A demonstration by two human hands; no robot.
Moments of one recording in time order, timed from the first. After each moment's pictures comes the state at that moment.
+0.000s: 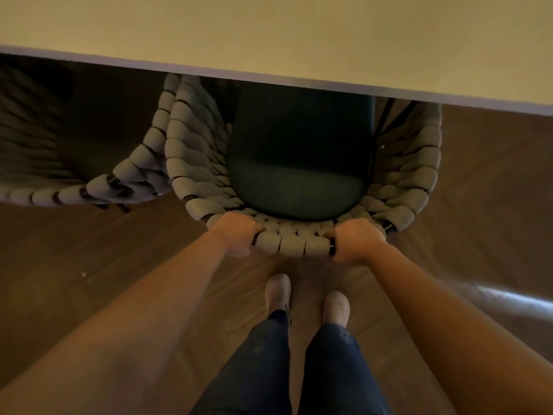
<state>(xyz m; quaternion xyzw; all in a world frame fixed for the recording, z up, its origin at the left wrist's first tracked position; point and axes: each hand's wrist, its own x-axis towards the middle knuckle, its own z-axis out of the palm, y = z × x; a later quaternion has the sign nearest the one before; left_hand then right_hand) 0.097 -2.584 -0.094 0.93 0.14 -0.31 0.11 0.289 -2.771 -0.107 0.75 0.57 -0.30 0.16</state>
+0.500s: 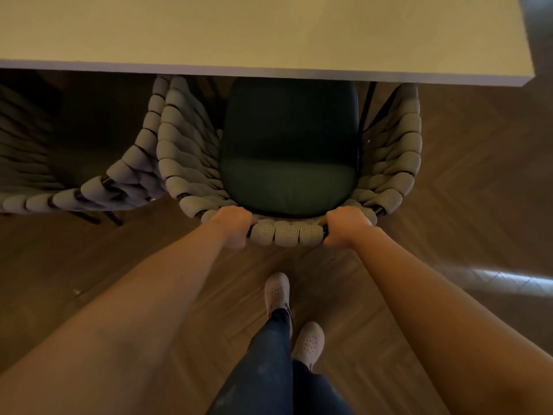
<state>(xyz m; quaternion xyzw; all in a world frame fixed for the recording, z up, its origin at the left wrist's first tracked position) 0.095 -2.604 -0.088 0.92 0.17 -0.35 0.09 0.268 -2.786 -0.093 0.78 0.53 -0.32 0.12</state>
